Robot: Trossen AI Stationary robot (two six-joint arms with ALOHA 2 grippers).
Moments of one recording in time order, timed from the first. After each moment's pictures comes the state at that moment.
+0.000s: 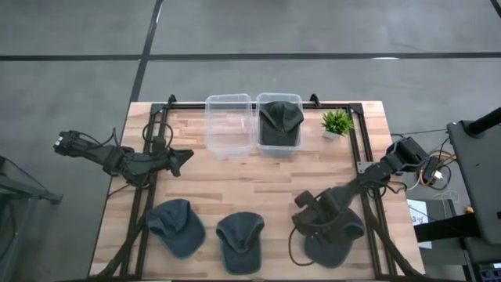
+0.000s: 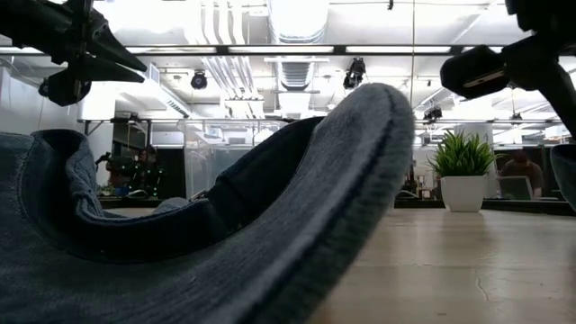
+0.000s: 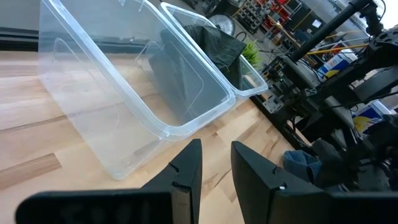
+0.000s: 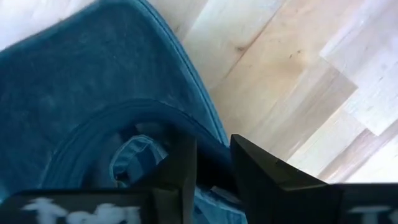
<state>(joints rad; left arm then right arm) -0.35 0.46 0.44 -0.43 -0.77 -0.96 0.53 1.67 1.17 -0.99 -0.12 -0.05</state>
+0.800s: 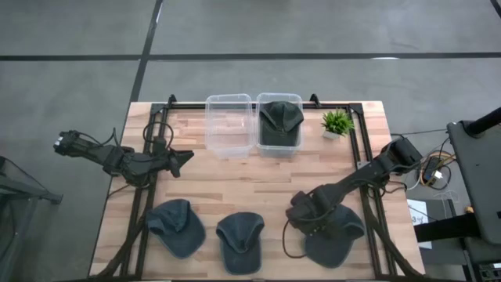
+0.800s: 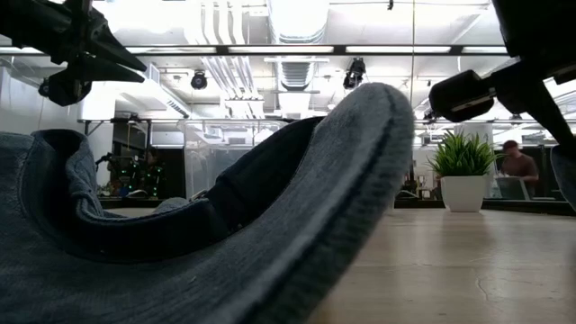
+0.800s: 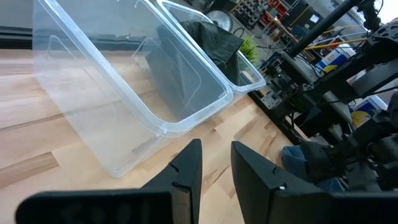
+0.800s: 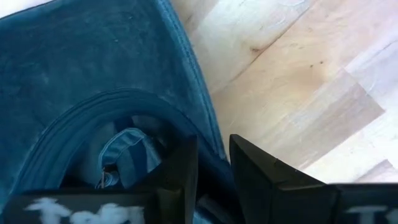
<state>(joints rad) -0.35 0.46 0.44 -0.43 -0.76 -0.95 0.46 1.73 1.16 -0.97 -0.21 -0.24</state>
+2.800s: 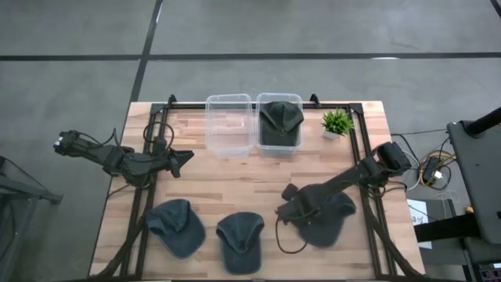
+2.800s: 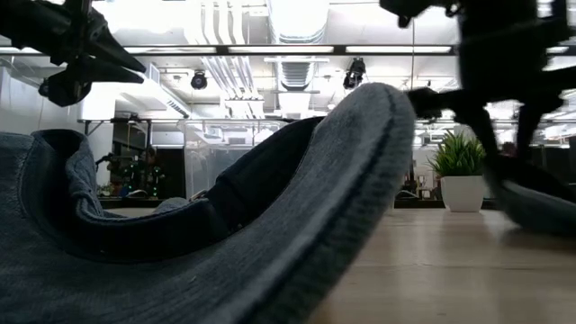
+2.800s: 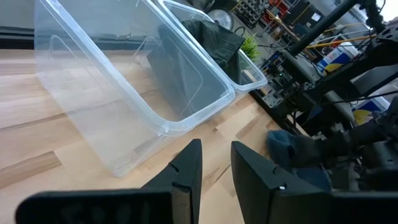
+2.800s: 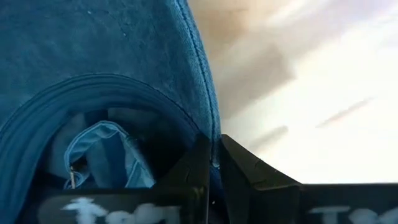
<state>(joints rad) -0.35 0.46 0.44 -0.43 -0.76 -0.95 0.40 1.85 1.27 -1.11 0.07 -0.50</state>
